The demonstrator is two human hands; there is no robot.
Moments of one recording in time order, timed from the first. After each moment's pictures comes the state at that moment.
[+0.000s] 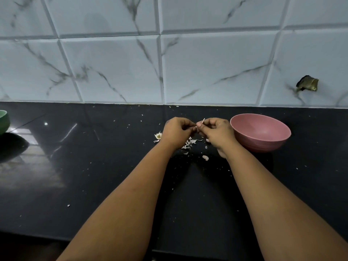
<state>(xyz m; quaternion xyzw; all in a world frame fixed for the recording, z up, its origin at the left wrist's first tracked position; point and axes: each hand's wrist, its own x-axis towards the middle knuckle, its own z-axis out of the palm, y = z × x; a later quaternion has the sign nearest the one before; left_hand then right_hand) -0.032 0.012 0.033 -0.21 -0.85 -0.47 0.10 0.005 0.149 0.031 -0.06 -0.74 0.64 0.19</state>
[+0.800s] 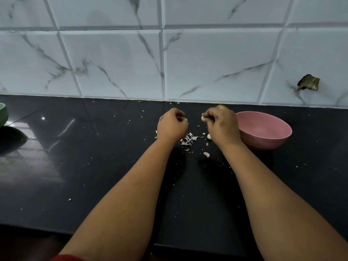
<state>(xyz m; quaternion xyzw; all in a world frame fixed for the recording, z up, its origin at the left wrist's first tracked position) -0.041 0.009 0.034 -0.10 -0.86 -0.48 0.16 -0.003 0.158 0.033 0.03 -0.89 0.26 0.36</state>
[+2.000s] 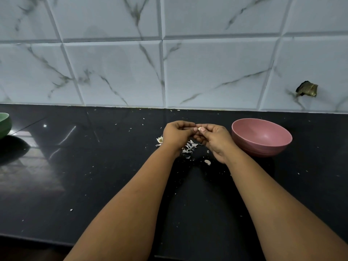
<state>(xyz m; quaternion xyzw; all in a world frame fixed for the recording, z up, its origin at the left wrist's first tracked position) -0.031 0.017 0.034 -0.11 -0.67 -0.73 -0.03 0.001 0.140 0.032 -0.04 -0.64 0.76 0.09</state>
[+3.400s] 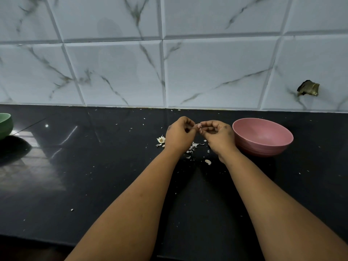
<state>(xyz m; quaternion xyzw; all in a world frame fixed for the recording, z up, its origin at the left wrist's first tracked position) -0.030 0.022 0.031 -0.15 -0.82 -0.53 0.14 -0.003 0.146 0.025 -0.06 -0.75 0.61 0.25</state>
